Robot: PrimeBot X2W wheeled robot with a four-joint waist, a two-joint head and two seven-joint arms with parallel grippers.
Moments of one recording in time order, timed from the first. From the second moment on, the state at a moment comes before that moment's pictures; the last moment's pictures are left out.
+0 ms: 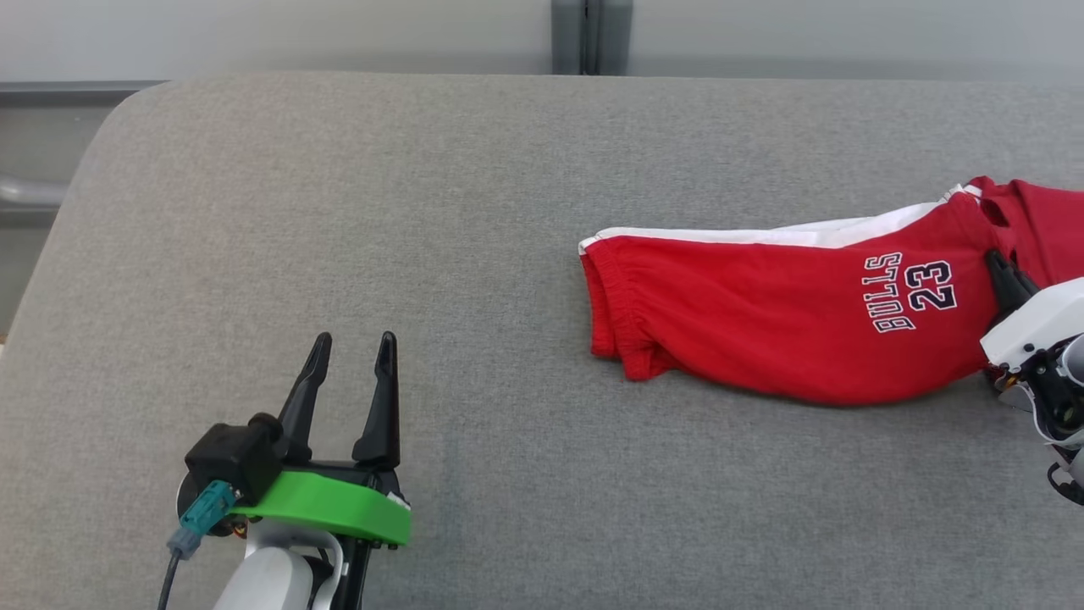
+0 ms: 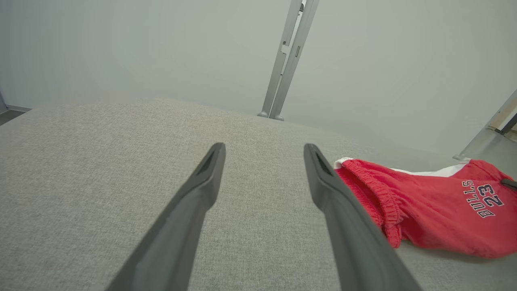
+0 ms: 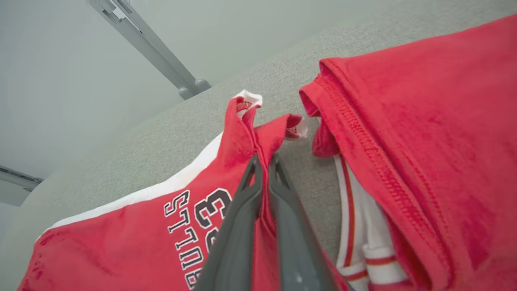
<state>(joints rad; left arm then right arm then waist) -0.16 0.17 -0.34 0.17 -0.53 0.01 -0.26 -0.73 -0.64 0.88 0.86 1.54 0.13 -0.24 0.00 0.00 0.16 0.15</state>
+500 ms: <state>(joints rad) -0.11 0.12 -0.31 0.22 -0.50 -0.03 -0.26 -0.83 -0.51 0.94 0.85 1.44 0.13 -0.23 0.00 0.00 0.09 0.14</state>
